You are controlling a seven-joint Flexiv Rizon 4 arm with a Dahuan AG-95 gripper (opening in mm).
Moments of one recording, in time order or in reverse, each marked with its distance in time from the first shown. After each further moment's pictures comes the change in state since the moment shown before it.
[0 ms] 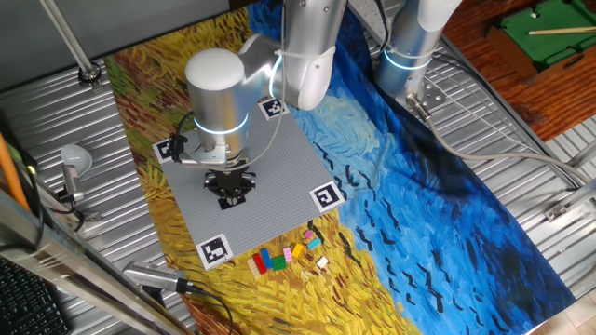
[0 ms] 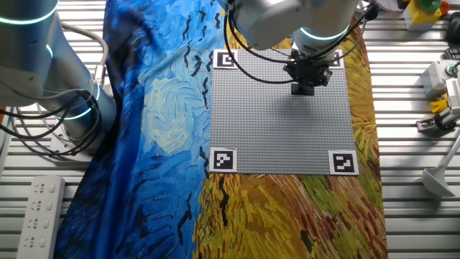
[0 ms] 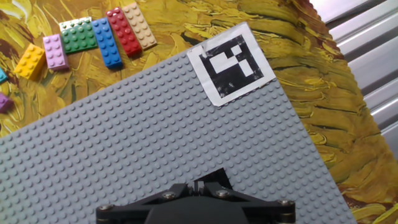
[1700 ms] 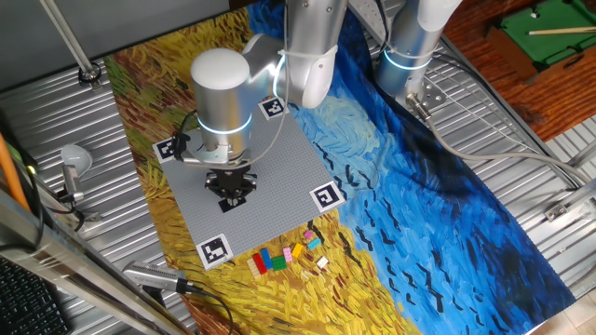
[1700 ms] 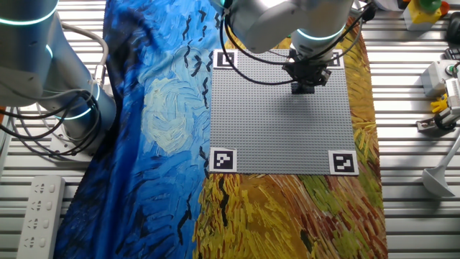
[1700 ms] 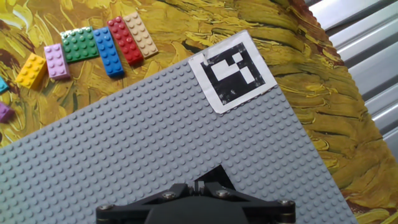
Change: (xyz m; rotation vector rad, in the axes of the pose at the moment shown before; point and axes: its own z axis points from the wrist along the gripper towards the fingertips) arm 0.001 -0.001 0.000 0.020 0.000 0.030
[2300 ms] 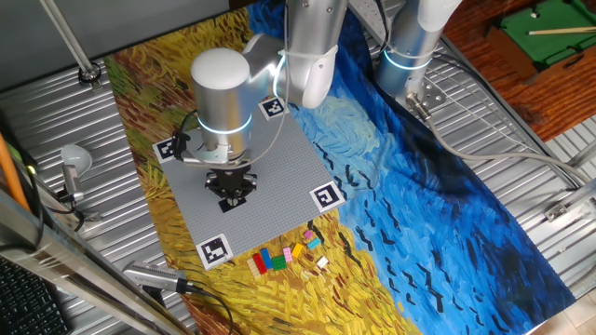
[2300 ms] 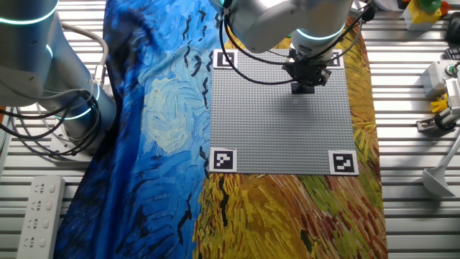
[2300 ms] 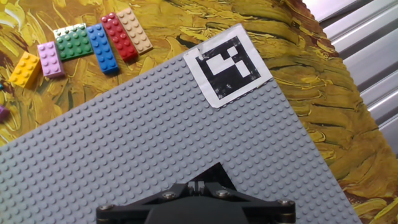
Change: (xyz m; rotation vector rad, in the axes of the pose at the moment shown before) arm -0.001 0.000 0.000 0.002 0.008 0.007
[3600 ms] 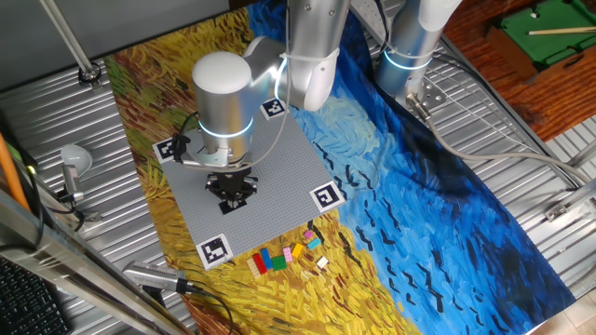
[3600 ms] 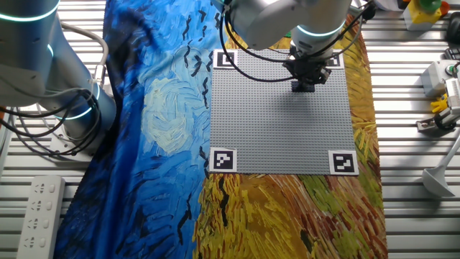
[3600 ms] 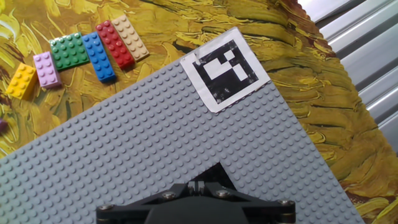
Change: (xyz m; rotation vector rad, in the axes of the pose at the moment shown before) arm -0.005 0.002 0.001 0.002 -0.001 0.029
